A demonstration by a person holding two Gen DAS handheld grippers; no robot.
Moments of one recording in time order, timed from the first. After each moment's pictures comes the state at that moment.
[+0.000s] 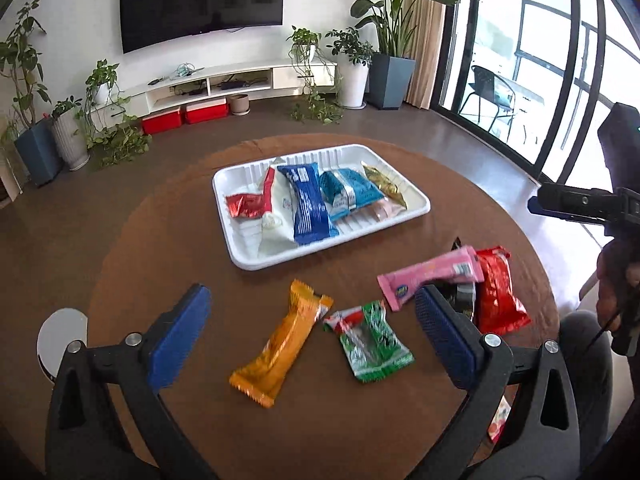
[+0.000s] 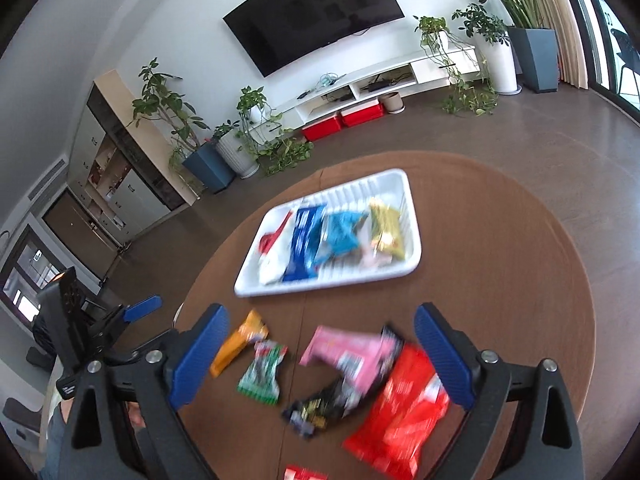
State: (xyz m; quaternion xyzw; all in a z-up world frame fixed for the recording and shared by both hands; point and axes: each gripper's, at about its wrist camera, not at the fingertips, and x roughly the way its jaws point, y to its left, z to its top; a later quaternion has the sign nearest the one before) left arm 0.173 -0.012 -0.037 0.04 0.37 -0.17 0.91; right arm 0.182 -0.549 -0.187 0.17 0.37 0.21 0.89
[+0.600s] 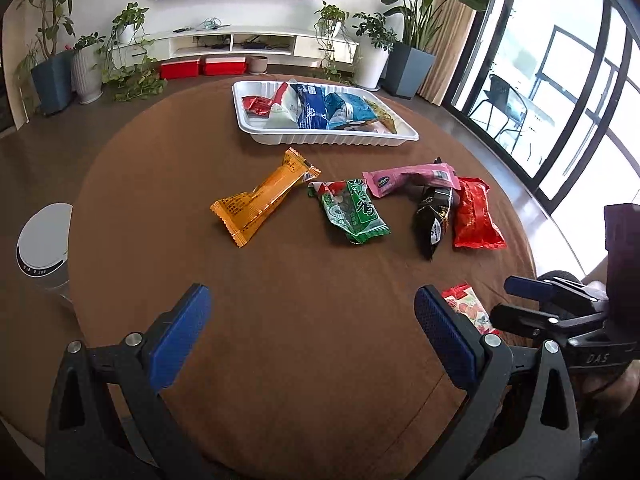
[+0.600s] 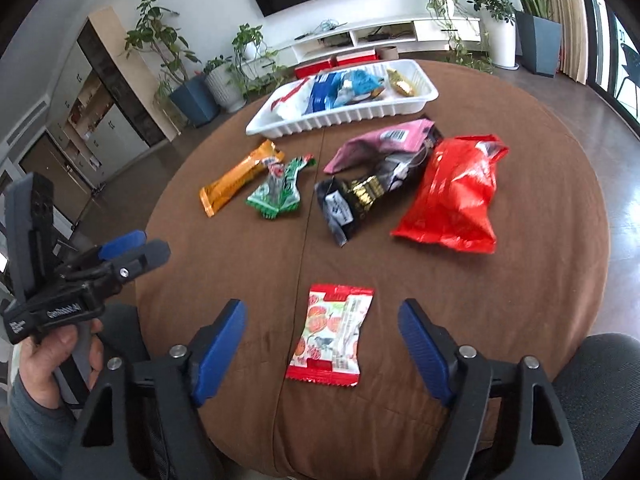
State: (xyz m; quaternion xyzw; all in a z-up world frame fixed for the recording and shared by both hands) left arm 0.067 0.011 -0.102 -0.04 0.42 -0.15 0.90; right arm 0.060 -0.480 -0.267 0.08 0.45 0.19 0.87
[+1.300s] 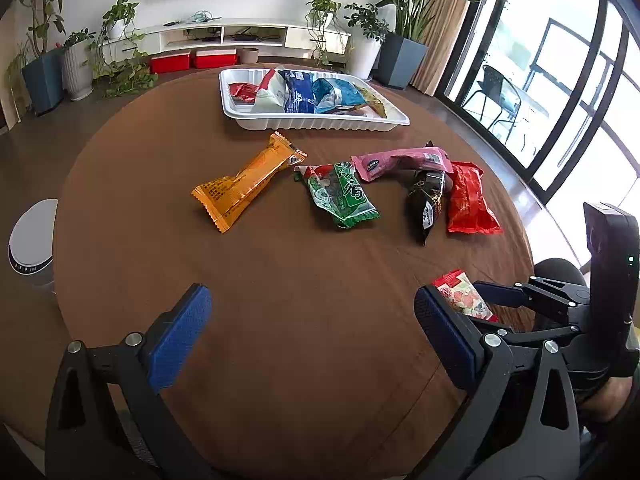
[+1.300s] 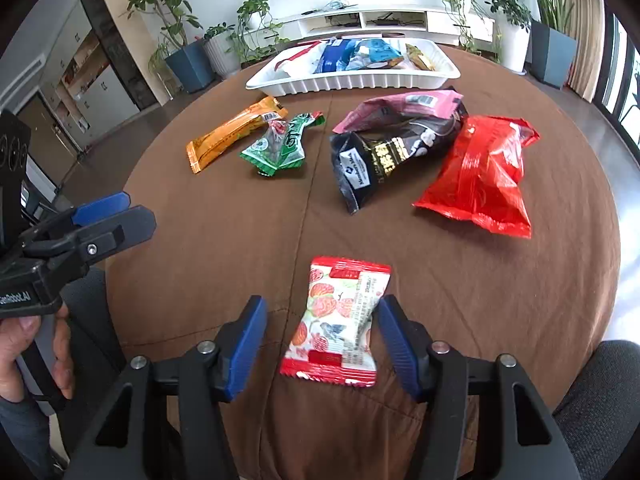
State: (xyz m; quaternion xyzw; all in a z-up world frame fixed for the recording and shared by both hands) left arm 0.074 0.002 -0.107 -0.04 0.43 -0.16 0.89; right arm 0.065 -0.453 -0.295 0.02 0.48 0.18 0.86
